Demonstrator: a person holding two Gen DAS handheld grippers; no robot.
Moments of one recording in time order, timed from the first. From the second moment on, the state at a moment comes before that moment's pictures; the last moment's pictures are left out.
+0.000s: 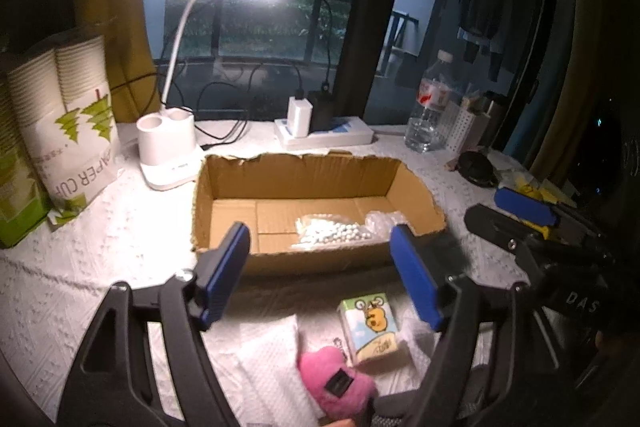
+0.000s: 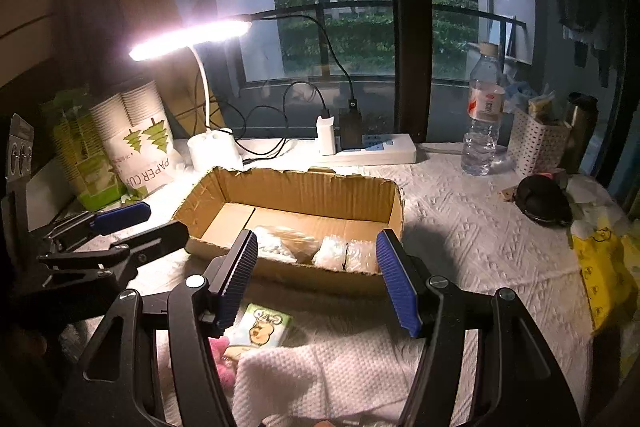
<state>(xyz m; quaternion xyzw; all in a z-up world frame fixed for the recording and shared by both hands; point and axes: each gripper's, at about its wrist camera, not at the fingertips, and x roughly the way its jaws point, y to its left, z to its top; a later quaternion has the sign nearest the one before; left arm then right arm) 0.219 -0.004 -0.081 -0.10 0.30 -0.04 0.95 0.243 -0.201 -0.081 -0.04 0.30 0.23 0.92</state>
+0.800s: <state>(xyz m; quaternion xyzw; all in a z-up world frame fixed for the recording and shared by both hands) 0.135 -0.003 -0.080 -0.11 0.29 -0.05 0.95 0.155 -0.220 -0.083 -0.04 0.30 0.20 0.93</state>
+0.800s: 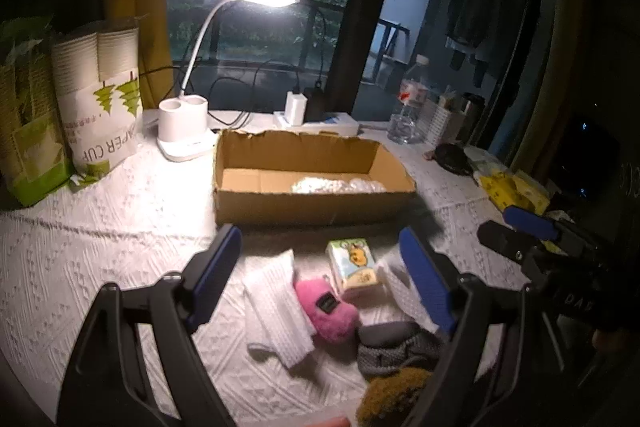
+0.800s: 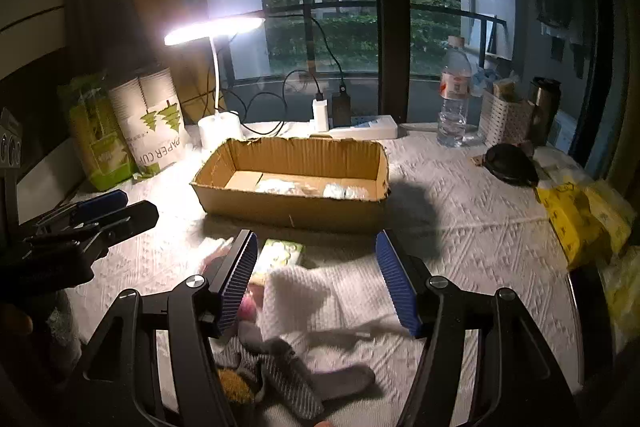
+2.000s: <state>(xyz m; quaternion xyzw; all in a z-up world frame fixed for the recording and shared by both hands) 0.103 -0.079 -0.162 -0.06 0.42 -0.11 0.90 0.113 -0.261 -0.141 -0.01 0.36 0.18 0.92</state>
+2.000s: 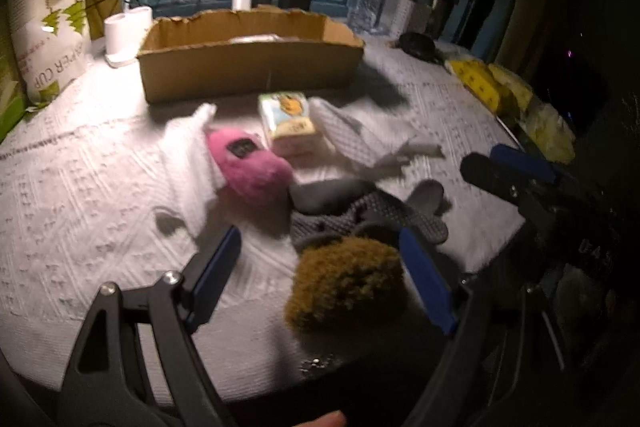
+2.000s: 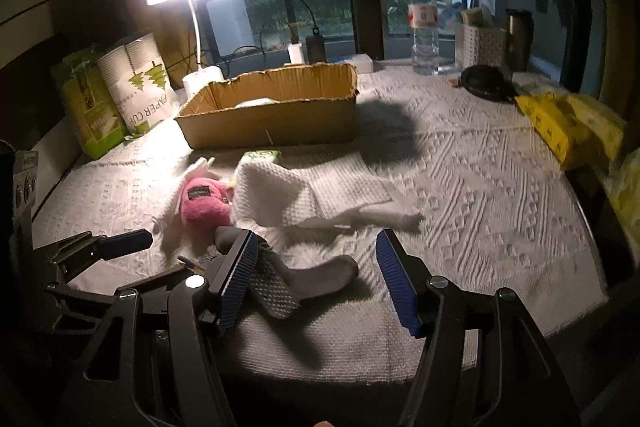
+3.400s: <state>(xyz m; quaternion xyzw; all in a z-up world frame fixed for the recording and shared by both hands) 0.092 -0.020 -0.154 -0.06 0.40 -0.08 0.91 0.139 -0.185 -0.193 -0.08 0.43 0.23 0.87</state>
